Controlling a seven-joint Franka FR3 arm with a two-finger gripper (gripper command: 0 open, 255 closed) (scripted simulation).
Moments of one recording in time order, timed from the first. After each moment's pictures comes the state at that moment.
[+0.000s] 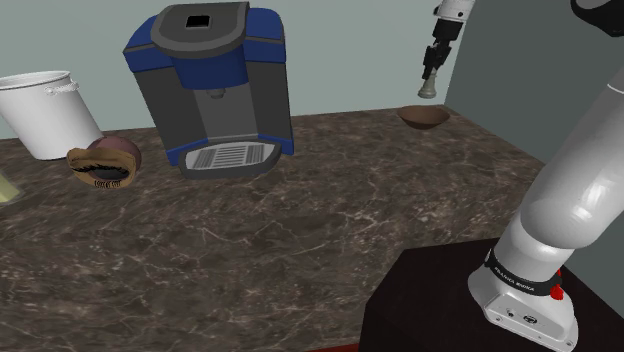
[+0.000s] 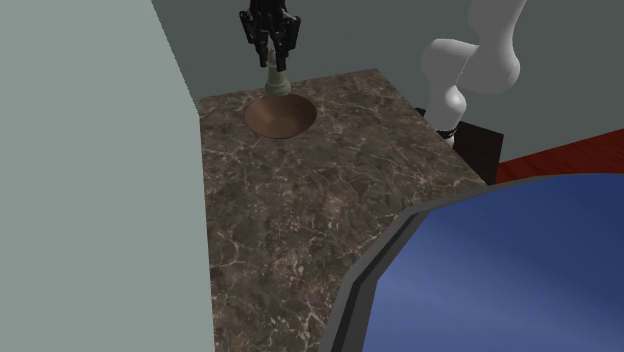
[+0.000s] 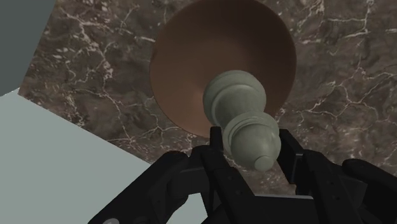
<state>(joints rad) -0.11 -0.09 -0.65 -1.76 0.11 1.74 -0.69</state>
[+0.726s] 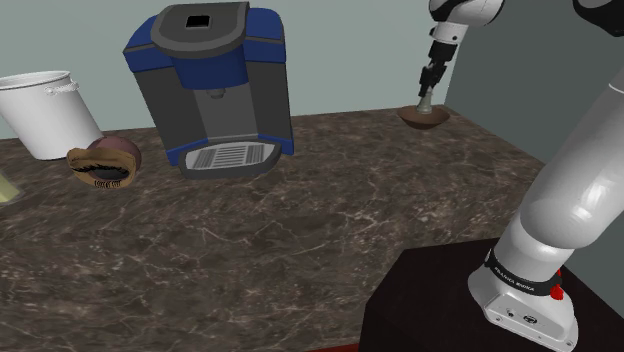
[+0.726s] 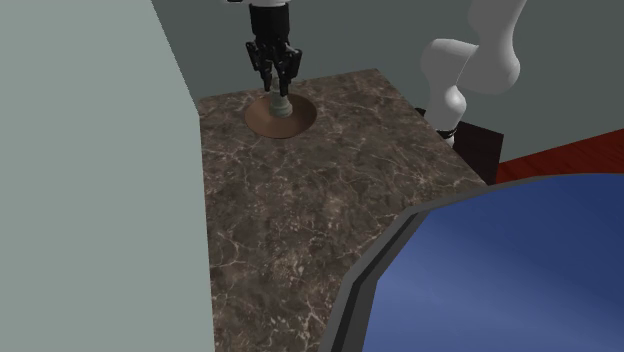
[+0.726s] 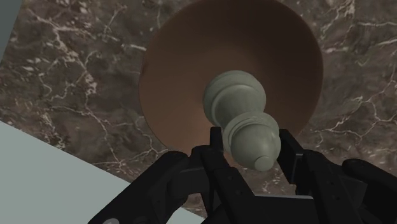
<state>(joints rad) -0.12 -0.10 -0.65 -1.92 0.11 1.89 -0.71</state>
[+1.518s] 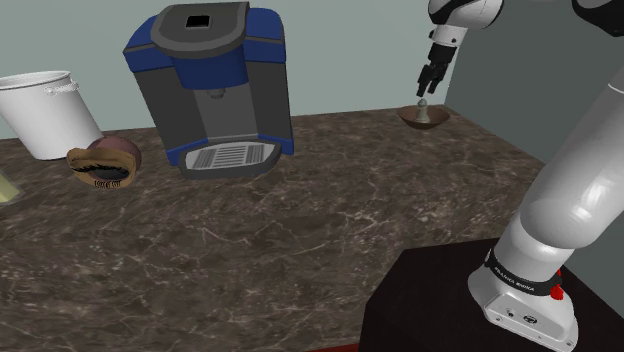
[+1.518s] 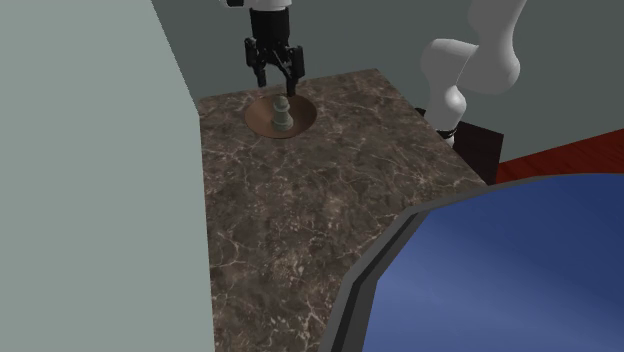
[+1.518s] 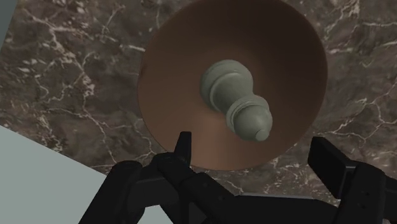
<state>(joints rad) -0.12 -0.09 -0.65 -1.94 0.11 1.91 -0.71</state>
